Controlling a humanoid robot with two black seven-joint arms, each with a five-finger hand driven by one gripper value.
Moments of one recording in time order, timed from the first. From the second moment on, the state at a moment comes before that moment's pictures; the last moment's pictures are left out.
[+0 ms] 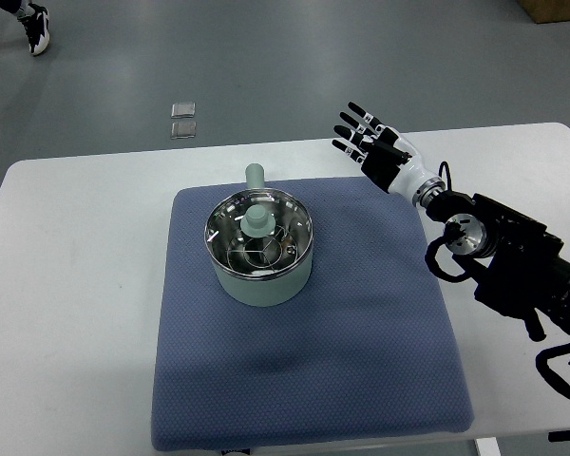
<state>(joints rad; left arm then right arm) 0.01 0.00 -0.06 -0.14 0.00 -0.02 0.05 0.88 -0.03 0.49 0.36 0.12 0.46 0.30</state>
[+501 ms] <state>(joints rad) 0.01 0.00 -0.05 -0.15 0.00 -0.02 0.05 0.88 -0.03 0.48 0.36 0.10 0.43 0.29</state>
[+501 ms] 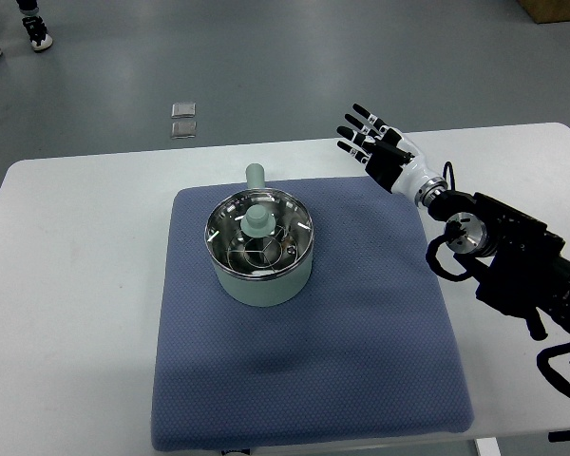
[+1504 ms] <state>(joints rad) 0.01 0.00 -0.06 -0.15 0.00 -0.02 0.05 1.46 0.00 -0.31 0.40 -1.00 0.40 0.61</state>
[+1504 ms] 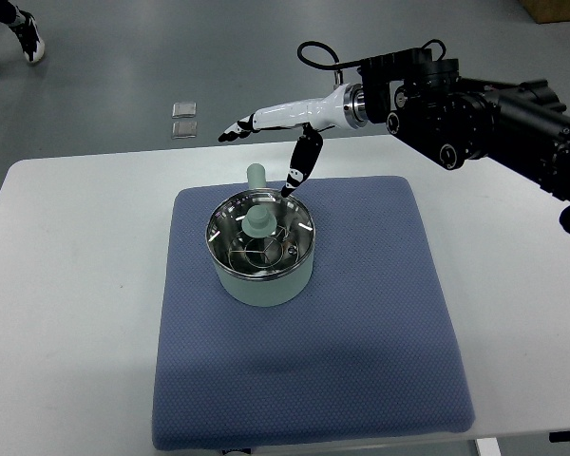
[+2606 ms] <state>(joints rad) 0.00 0.00 -0.05 -0.15 0.00 -0.02 0.05 1.59 0.00 -0.39 0.61 -1.05 0.35 0.61</state>
